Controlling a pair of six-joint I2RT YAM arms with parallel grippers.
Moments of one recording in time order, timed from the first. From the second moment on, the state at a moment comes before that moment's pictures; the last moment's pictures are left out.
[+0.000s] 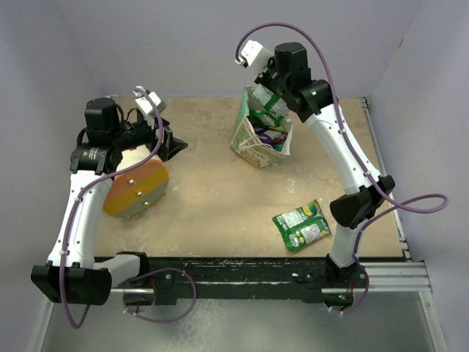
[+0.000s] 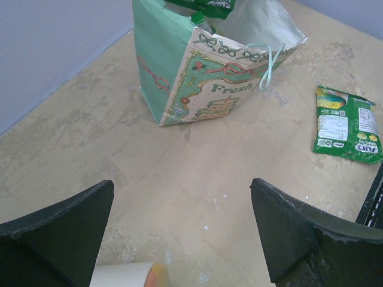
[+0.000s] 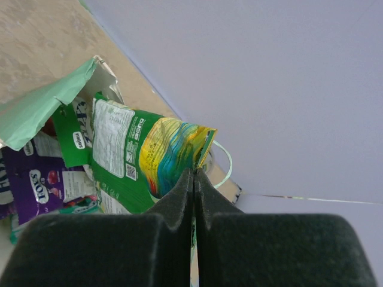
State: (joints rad) left arm -0.05 1.17 1.33 -0.56 0.80 0.30; right arm 0.52 1.87 2.23 -0.75 0.27 -0.75
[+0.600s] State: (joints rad) left arm -0.05 1.17 1.33 -0.56 0.80 0.30; right arm 0.56 1.87 2.06 -0.69 0.25 -0.88
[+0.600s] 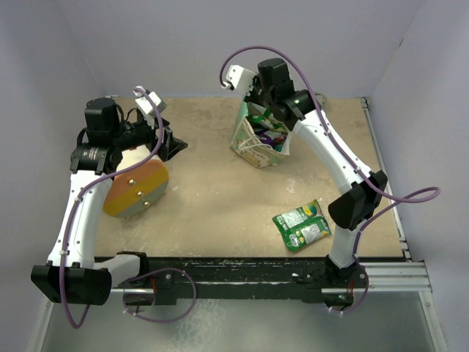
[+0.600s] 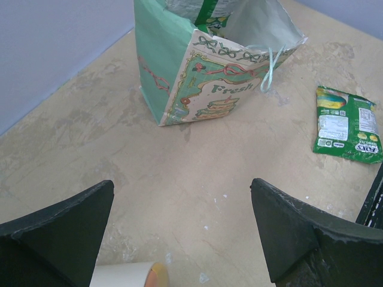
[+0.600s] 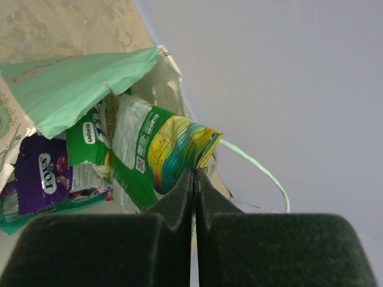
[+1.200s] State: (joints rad) left arm -0.05 1.17 1.32 -0.56 0.80 0.30; right arm 0.51 1.90 1.95 -0.68 0.11 -0.78
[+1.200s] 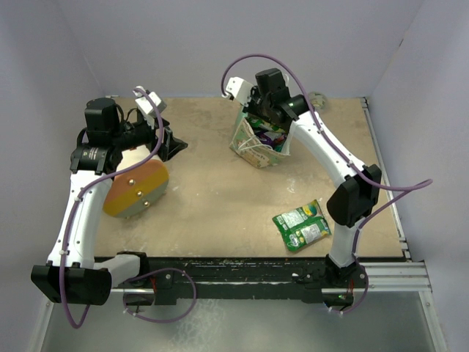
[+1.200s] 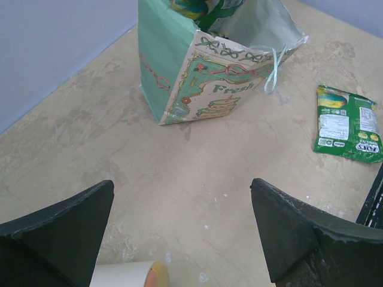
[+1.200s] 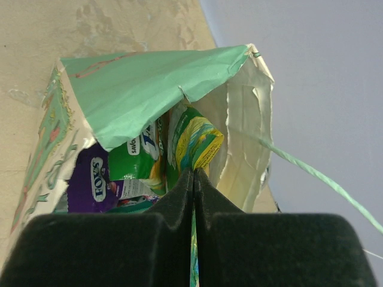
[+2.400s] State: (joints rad) left arm -0.05 1.16 1.32 -0.56 0.80 0.32; right arm 0.43 1.98 1.97 -0.69 -0.08 -0.63
